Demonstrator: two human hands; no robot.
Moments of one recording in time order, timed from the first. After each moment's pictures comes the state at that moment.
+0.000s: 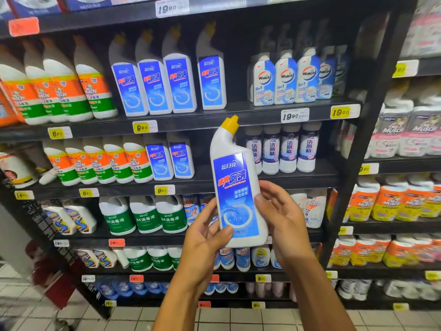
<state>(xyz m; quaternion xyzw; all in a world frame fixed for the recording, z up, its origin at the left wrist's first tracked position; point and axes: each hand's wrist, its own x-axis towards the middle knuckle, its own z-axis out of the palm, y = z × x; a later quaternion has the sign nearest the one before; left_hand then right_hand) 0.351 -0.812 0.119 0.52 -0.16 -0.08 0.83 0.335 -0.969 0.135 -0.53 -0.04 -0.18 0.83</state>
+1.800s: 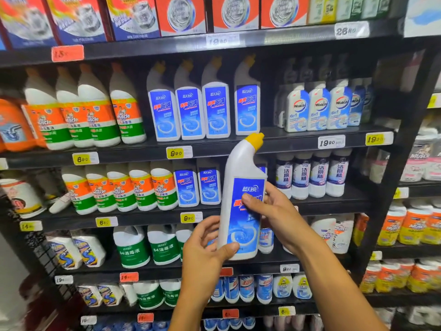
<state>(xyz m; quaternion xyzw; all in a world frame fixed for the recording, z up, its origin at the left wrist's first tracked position) 0.430 -0.701 0.128 0.64 -0.13 0.04 0.76 0.432 -0.876 0.184 -0.62 -0.11 -0.08 0.77</state>
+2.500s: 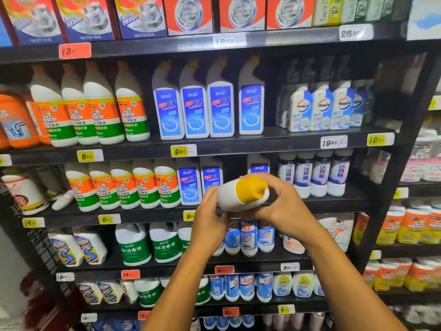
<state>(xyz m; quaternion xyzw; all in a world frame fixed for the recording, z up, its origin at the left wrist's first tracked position) 0.490 -0.711 0.150 0.75 -0.26 0.22 0.57 0.427 -0.876 0.203 -0.77 -0.20 -0.20 0.57</state>
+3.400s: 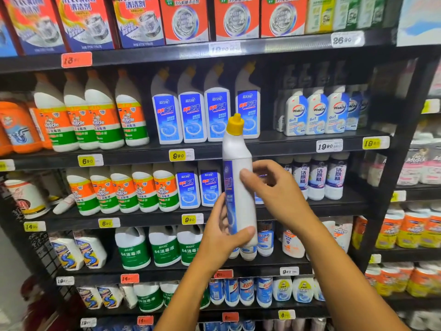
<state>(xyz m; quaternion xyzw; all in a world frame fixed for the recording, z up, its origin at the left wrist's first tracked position) 0.460 -0.722 0.138 0.66 -0.28 0.00 0.70 0.422 -0.867 0.232 -0.78 -0.07 -0.27 0.56</state>
